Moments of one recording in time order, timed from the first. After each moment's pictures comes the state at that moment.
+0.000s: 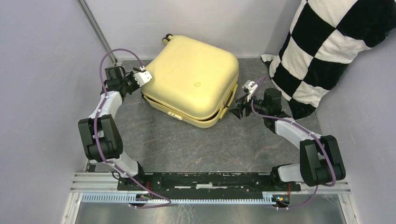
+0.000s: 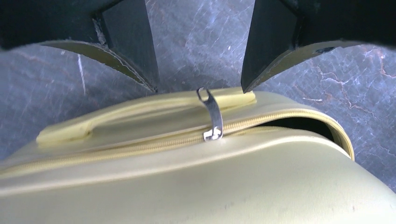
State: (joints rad) left arm 0.20 1.63 1.15 -0.17 0.49 1.21; right arm 0.19 1.33 0.59 0.36 -0.72 -0.14
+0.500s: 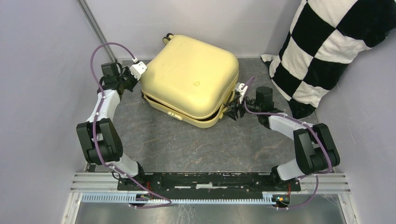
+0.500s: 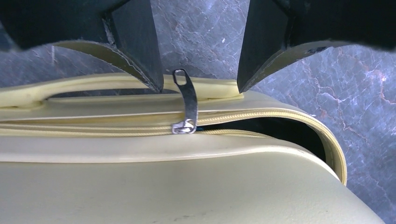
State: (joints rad) left arm 0.20 1.58 1.21 -0.22 0.53 0.92; right arm 0.25 1.47 0.68 0.31 -0.80 -0.28
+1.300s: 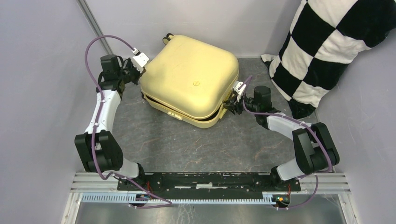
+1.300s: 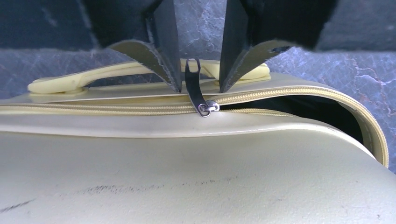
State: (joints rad) left arm 0.14 1.48 1.27 -0.25 0.64 0.77; right arm 0.30 1.49 0.69 0.39 -0.68 -0.31
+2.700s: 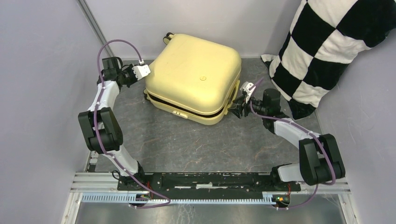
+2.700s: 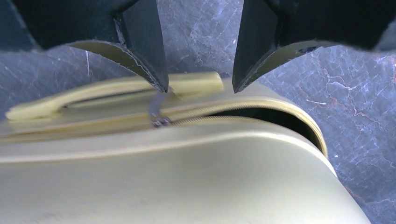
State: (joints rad) left arm 0.21 1.75 1.39 -0.36 0.57 1.30; right arm 0.21 1.34 0.58 0.42 -0.77 -0.22
